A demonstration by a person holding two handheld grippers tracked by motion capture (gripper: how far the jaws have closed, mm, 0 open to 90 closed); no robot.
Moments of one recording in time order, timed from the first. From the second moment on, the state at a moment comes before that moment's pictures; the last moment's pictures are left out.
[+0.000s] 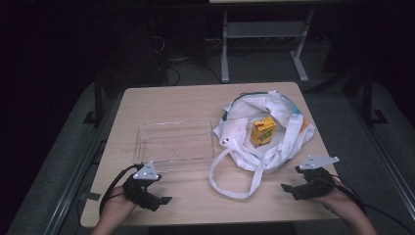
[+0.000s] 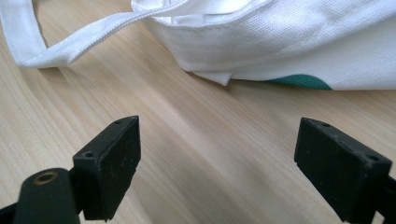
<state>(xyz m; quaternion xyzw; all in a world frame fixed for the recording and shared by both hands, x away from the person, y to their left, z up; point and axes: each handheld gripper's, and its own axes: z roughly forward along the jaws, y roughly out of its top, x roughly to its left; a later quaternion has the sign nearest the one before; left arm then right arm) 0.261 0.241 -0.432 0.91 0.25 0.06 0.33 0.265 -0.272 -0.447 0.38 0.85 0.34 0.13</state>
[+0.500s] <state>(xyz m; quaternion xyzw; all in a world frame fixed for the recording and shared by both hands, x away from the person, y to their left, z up) 0.258 0.239 -0.432 0.91 0.24 0.05 0.33 0.262 -0.275 -0.438 0.39 0.85 0.33 0.12</state>
